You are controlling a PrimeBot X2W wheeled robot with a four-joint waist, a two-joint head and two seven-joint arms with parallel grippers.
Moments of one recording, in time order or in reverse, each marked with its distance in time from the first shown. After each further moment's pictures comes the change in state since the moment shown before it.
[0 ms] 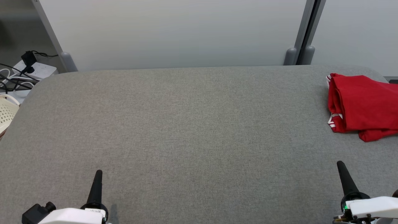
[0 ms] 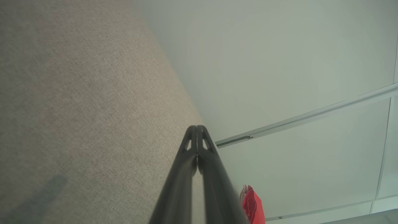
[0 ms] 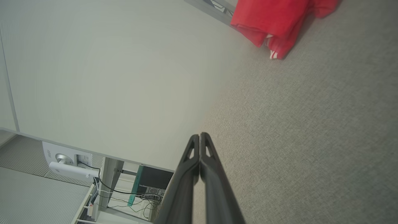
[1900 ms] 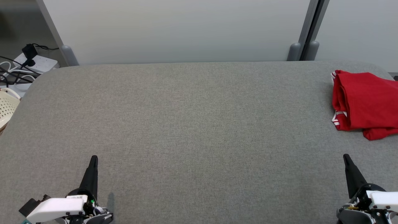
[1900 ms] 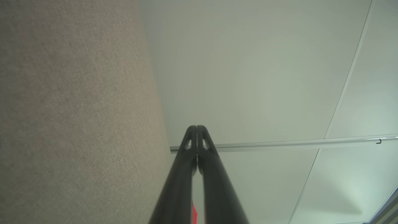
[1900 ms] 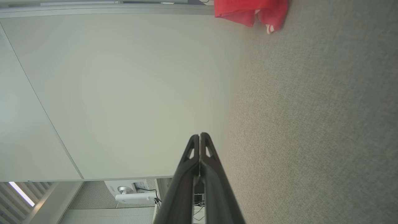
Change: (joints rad) left arm -0.081 0.002 0.041 0.044 -0.398 -0.043 0.101; right arm -0.061 0.016 -0.082 0.048 0.383 0.000 0.109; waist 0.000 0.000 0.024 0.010
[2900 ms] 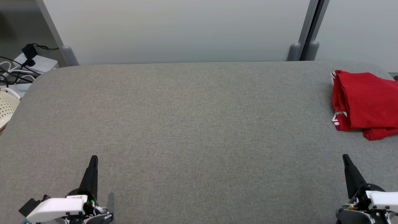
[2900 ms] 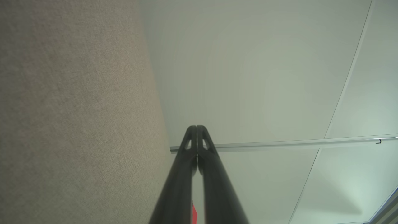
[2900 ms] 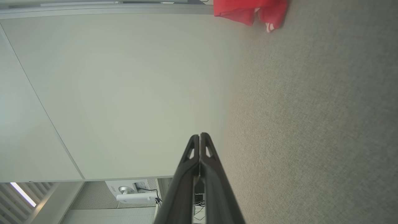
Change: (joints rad) left arm 0.000 0.000 0.000 0.000 0.000 0.000 0.000; right arm 0.000 0.007 -0.004 0.000 0.000 0.000 0.004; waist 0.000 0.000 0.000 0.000
